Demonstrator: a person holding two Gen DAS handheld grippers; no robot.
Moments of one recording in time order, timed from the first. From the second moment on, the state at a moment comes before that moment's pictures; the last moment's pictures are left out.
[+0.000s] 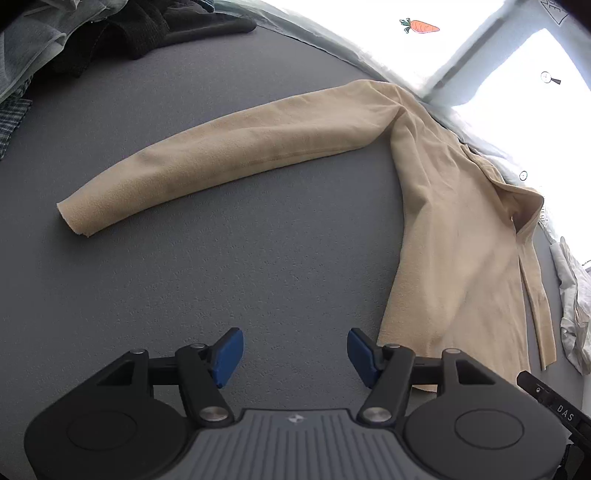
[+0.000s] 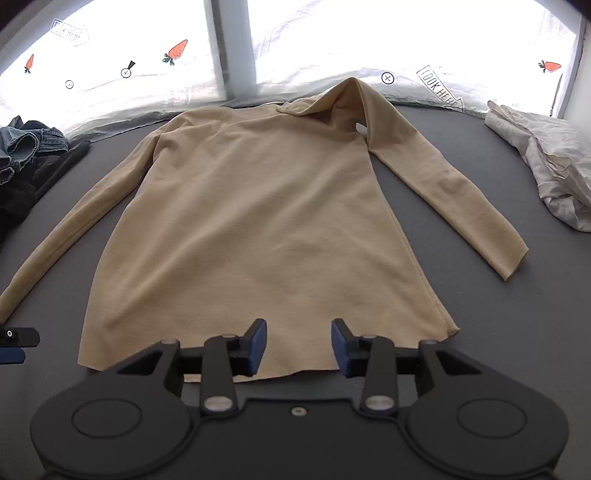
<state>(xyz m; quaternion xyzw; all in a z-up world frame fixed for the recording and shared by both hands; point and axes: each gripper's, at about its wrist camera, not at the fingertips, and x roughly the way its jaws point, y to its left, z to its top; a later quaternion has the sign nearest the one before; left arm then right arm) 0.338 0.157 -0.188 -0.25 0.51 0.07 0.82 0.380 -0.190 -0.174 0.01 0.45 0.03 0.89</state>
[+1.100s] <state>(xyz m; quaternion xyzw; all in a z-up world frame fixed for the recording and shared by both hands) 0.404 0.053 -0.182 -0.15 0.51 0.04 0.84 0.441 -0.333 -0.220 0.03 0.42 -0.14 0.90</state>
